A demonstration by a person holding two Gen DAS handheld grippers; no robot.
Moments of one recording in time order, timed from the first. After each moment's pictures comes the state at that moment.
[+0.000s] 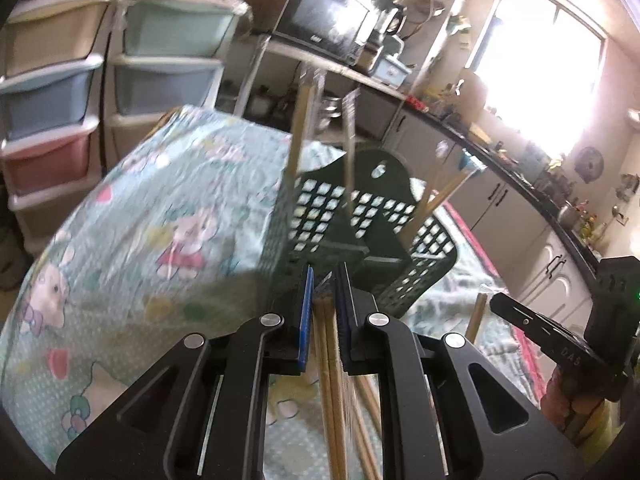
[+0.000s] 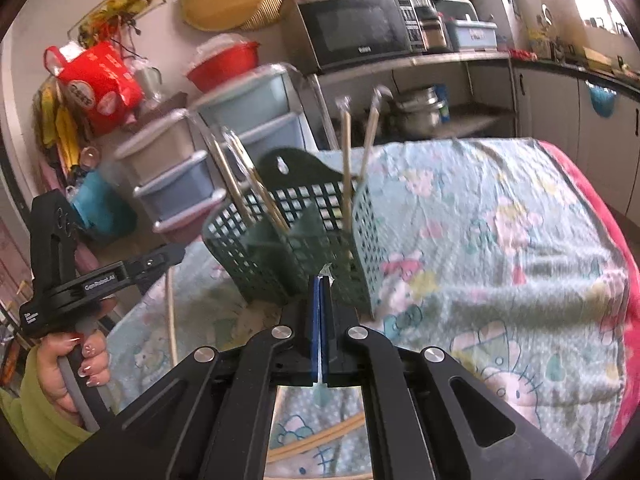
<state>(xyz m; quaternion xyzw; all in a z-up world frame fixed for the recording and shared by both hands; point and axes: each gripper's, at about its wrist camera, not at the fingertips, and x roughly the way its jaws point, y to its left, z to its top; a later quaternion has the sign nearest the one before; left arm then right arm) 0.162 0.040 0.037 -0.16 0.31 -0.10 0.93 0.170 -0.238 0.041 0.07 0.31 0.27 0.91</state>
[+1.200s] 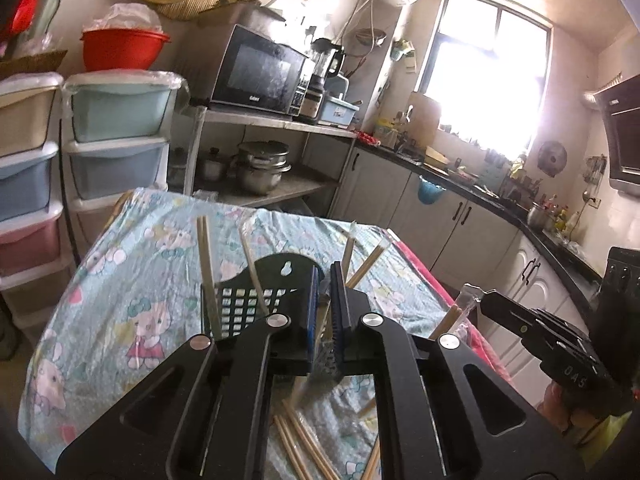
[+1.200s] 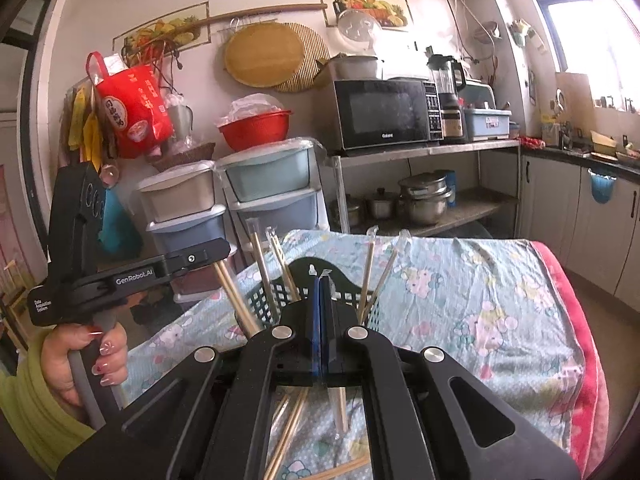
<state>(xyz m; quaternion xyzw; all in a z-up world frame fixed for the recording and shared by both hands) 0.168 0.000 0.116 -0.11 0.22 -0.15 0.96 0.145 -0.240 0.116 0.03 0.18 0.28 0.94</state>
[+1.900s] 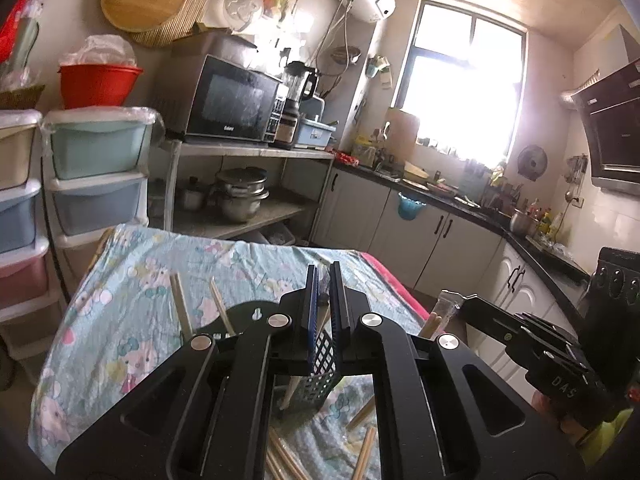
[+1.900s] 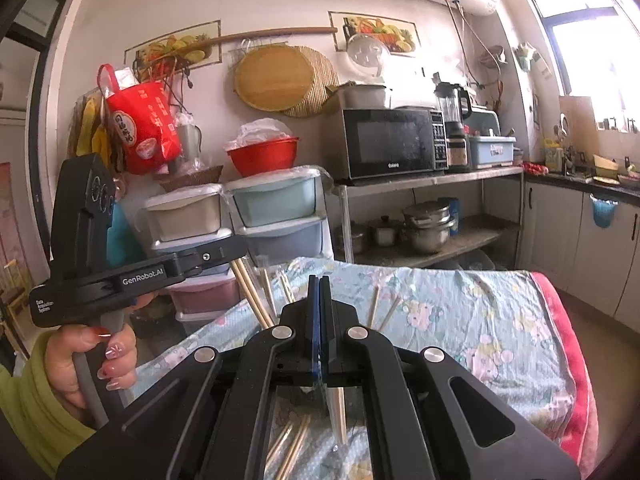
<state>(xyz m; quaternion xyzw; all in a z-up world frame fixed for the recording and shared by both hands) 0.168 -0.011 0.154 -0.10 0.18 -0.19 0.96 0.140 -0.236 0.148 0.03 0.14 0.29 0.95</state>
